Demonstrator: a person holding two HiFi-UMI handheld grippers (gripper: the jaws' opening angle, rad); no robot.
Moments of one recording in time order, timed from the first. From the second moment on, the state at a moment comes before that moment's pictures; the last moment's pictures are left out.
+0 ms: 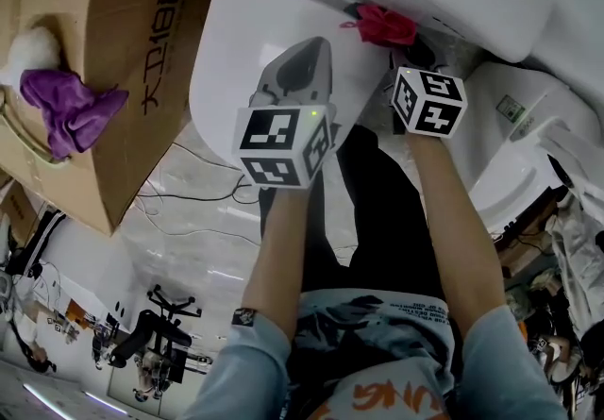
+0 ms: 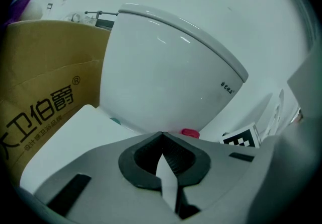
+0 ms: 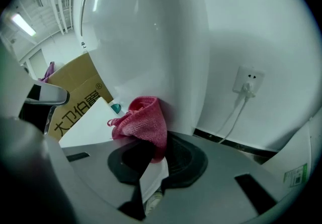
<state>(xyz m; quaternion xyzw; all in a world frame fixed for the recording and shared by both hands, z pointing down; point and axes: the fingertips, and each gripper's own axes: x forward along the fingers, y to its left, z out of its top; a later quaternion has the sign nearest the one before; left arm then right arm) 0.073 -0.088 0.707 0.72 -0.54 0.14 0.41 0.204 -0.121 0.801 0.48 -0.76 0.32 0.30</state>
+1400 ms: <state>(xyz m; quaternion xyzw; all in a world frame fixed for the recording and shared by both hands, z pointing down) -0.056 -0.060 0.431 0.77 -0.57 0.02 0.29 0.129 -0.067 0.490 0.57 -0.77 0.28 0.07</state>
